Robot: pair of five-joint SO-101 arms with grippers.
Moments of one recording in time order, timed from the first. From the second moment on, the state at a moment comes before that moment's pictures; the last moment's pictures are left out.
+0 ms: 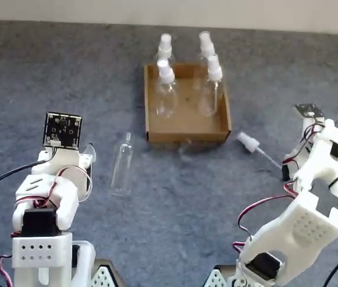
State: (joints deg) left arm -8.0 -74.3 64.6 57.0 -4.4; right arm 31.4 22.9 3.0 70.5 43.3
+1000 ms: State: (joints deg) left arm -29.6 -74.3 77.7 52.6 -15.4; right arm -32.4 -3.4 -11.7 99.2 0.7
